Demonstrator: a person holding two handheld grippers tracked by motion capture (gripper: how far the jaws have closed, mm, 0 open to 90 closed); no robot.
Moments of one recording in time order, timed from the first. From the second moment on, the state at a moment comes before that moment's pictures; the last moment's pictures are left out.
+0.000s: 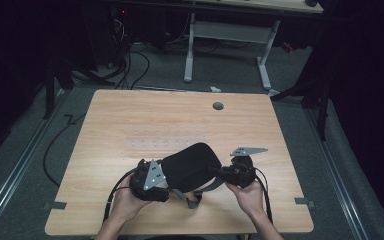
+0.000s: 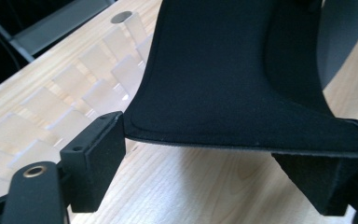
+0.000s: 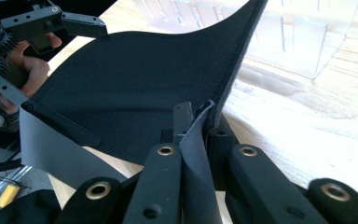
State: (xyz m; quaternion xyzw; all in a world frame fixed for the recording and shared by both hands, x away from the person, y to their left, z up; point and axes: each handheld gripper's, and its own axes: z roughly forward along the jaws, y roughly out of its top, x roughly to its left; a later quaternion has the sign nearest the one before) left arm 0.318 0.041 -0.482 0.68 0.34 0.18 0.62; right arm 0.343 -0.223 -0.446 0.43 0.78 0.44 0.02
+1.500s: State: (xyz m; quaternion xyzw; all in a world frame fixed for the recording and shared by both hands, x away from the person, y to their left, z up) left arm 0.290 0.046 -0.476 0.73 0.28 0.12 0.62; right arm 0.349 -0.208 -0.442 0.41 0.77 0.50 0.04
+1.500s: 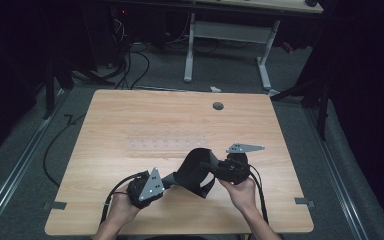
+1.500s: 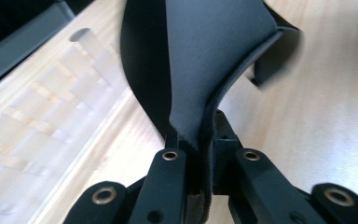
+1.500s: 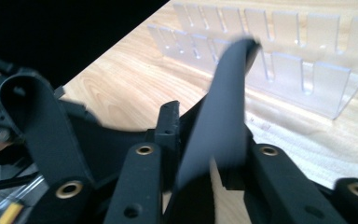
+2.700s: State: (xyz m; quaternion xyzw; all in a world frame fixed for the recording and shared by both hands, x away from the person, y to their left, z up) left arm 0.311 0.076 -0.456 0.65 0.36 0.09 0.67; right arm 0.351 -0.284 -0.510 0.52 0.74 0.38 0.21
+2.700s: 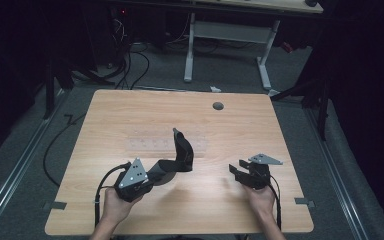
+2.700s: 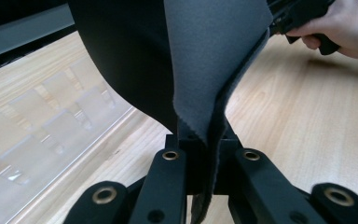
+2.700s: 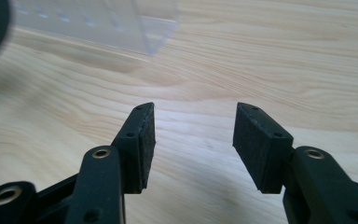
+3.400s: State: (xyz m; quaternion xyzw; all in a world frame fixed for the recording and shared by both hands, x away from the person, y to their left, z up) left arm 0.339 0.104 -0.429 0.58 0.40 0.12 0.69; right arm 0.360 -0.296 -0.530 0.55 0.74 0.31 0.25
